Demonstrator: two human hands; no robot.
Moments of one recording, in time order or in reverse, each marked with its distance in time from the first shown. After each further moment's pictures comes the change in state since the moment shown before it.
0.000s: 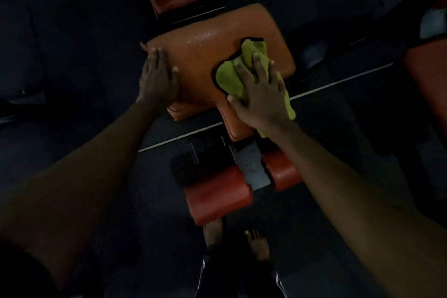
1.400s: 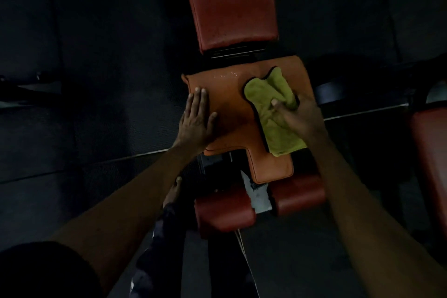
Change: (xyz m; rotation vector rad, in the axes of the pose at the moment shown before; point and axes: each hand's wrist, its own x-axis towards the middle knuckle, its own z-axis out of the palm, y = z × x) left_hand -0.025 0.005 -0.018 -0.249 -0.273 0.096; right_hand 0.093 -0.012 -0.060 0.192 -0.165 0.451
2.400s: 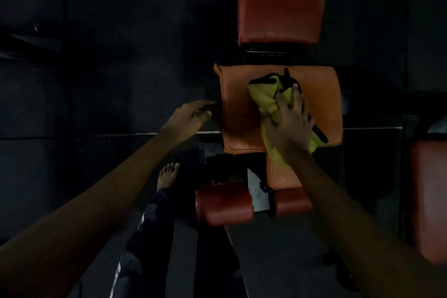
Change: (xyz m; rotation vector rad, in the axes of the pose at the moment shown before) left_hand -0.014 -0.061 -0.066 -0.533 -0.189 -0.208; right_hand -0.019 -0.054 0.081 -0.501 0.144 -0.328
